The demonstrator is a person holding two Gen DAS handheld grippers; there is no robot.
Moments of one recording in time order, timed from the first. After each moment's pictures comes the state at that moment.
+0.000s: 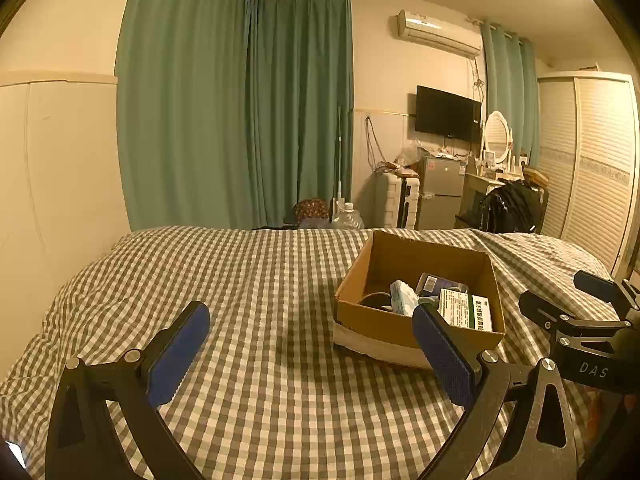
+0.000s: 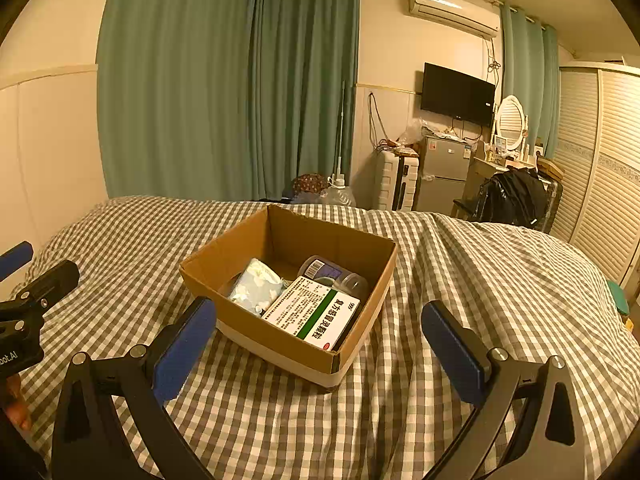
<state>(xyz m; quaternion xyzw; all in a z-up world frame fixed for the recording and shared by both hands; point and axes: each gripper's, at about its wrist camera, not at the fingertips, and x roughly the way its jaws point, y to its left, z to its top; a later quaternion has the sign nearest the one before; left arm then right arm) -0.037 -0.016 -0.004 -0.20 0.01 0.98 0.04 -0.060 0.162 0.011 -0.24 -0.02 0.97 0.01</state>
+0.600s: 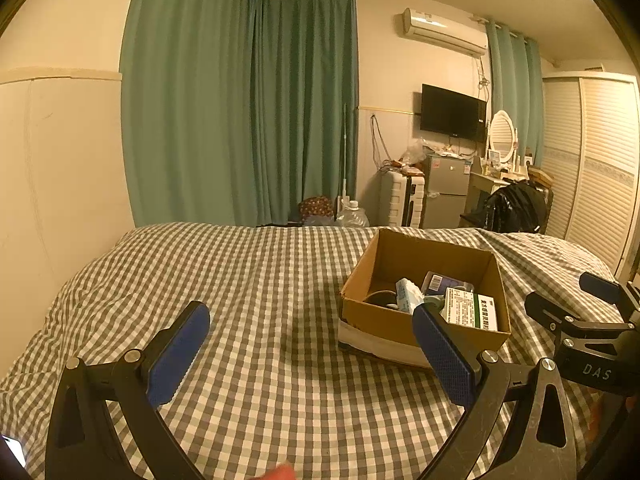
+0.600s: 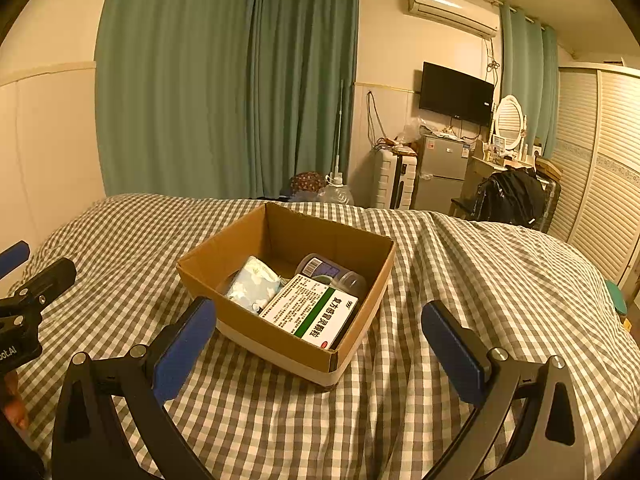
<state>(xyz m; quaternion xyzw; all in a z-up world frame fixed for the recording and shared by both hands) -0.037 -0.018 -0.006 -0.20 0.00 0.98 0.03 -0.060 0.161 0.009 -0.24 -0.03 0.97 0.02</state>
